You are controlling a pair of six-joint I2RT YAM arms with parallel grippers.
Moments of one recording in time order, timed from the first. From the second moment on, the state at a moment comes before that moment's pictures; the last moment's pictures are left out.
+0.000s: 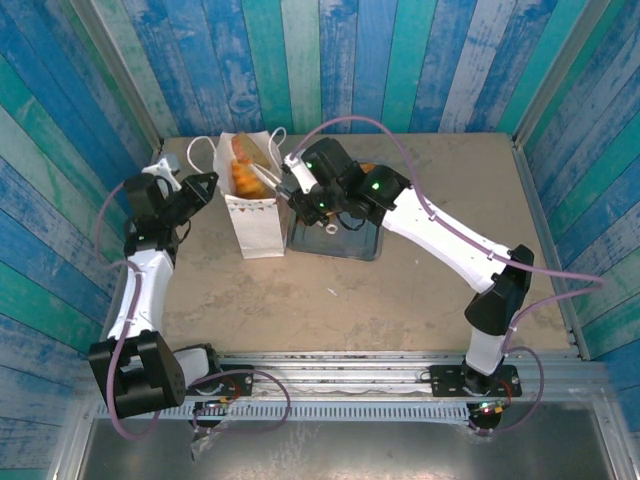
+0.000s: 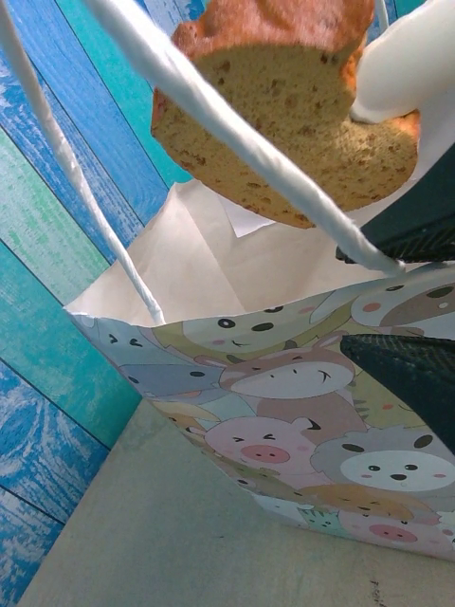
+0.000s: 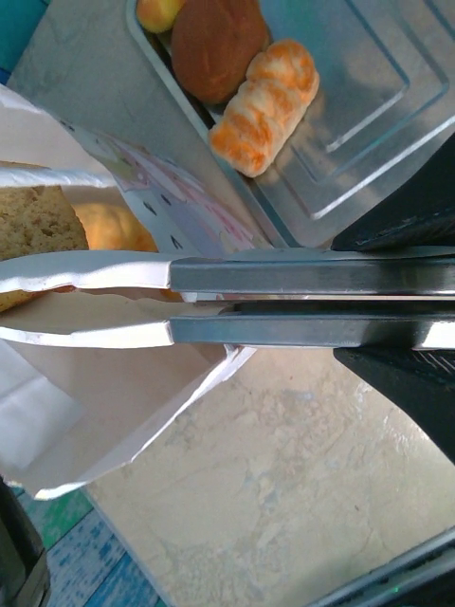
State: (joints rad) left arm 0.22 1.17 0.85 0.01 0.62 -0.65; right arm 0.91 1.82 1.93 -0.85 0.00 0.13
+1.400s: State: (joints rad) left arm 0.22 1.13 0.85 0.00 0.63 -0.67; right arm 0.91 1.76 2.05 -0.89 -0.09 0.11
